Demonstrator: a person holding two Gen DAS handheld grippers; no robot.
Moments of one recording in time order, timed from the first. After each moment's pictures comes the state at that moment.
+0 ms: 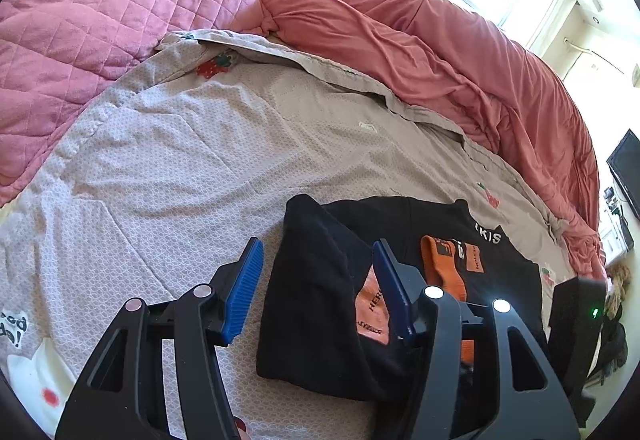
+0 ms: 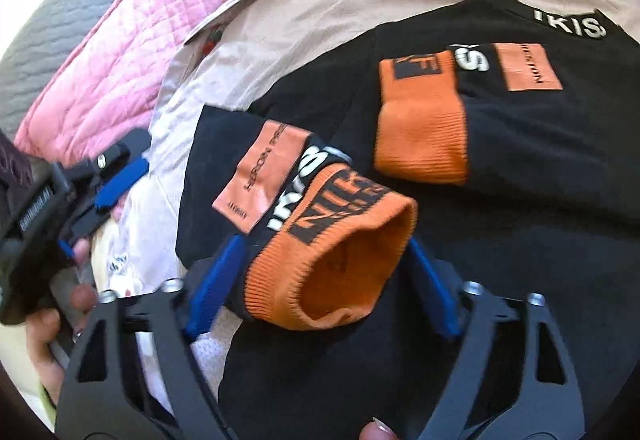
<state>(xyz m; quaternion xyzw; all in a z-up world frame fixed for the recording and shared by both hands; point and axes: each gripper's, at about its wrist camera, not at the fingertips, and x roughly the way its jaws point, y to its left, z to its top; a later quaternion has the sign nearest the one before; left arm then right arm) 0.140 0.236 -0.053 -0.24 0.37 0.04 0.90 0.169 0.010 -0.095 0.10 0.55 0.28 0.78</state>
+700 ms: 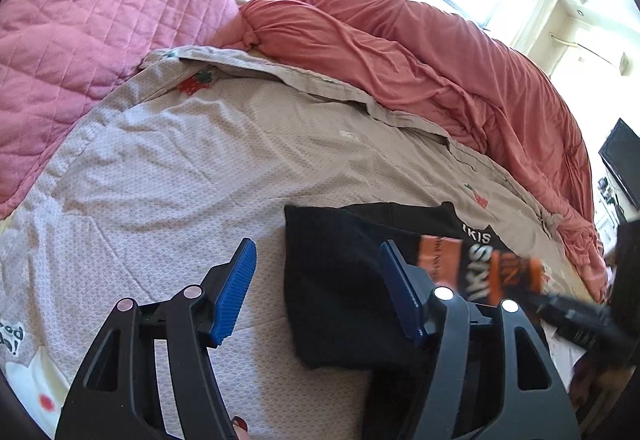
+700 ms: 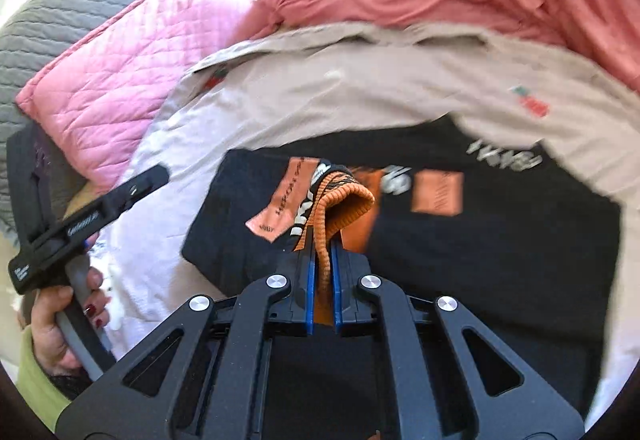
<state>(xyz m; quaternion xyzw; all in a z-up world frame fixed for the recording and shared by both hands) 0.140 0.218 -0.043 -0.21 0.35 0.03 0.91 0.186 -0.043 -0.010 -0.02 0.46 0.26 0.85</state>
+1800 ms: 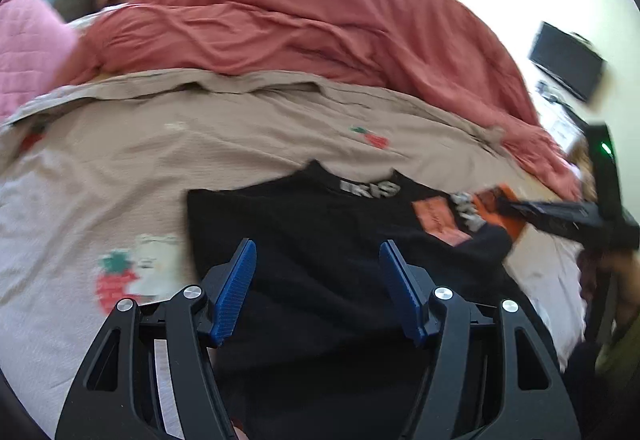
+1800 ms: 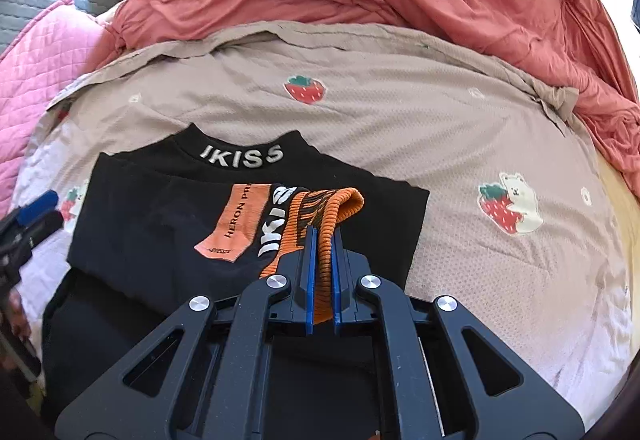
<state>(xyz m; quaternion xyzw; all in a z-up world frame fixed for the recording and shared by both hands) 0.199 0.067 -0.053 -0.10 0.37 -0.16 0.91 0.243 -0.219 -0.023 -0.05 0.47 0.07 0.88</state>
